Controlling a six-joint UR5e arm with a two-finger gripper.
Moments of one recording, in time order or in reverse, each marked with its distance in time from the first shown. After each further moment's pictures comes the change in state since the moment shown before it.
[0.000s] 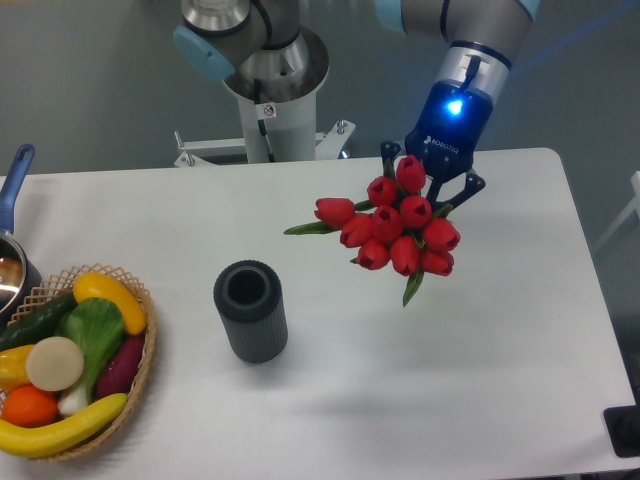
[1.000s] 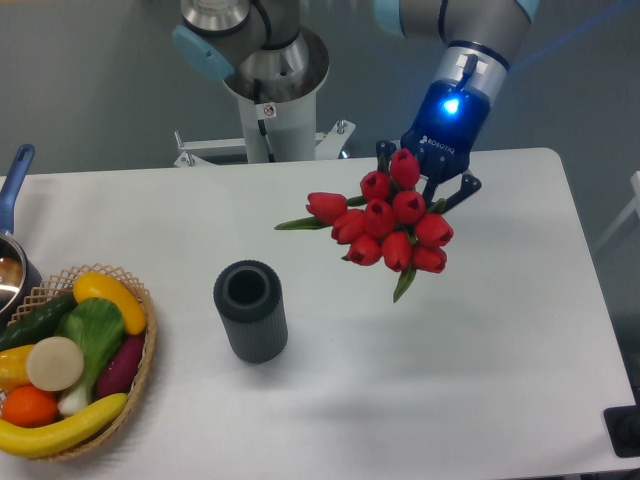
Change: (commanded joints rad) arm -0.046 -0.011 0.003 0.043 -0.119 0.003
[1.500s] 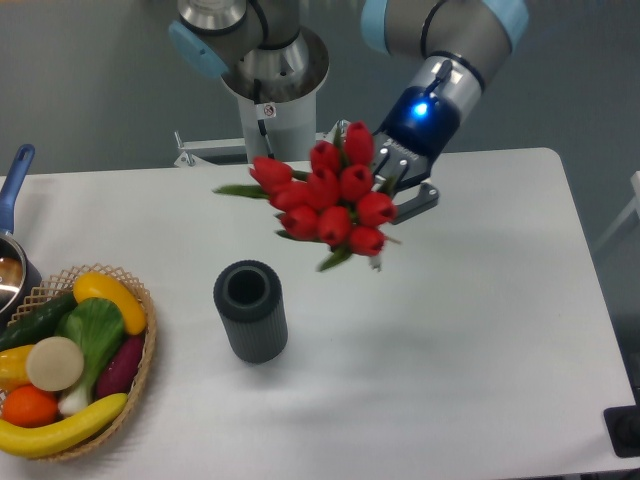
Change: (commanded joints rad) arm -0.123 -0.084 0.017 0.029 -0.258 0.083
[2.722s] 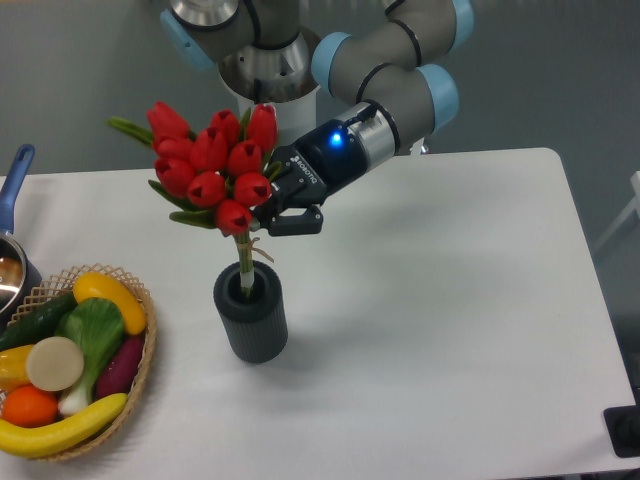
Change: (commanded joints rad) arm -0.085 -0.008 -0.127 -0.002 -0.212 0.006
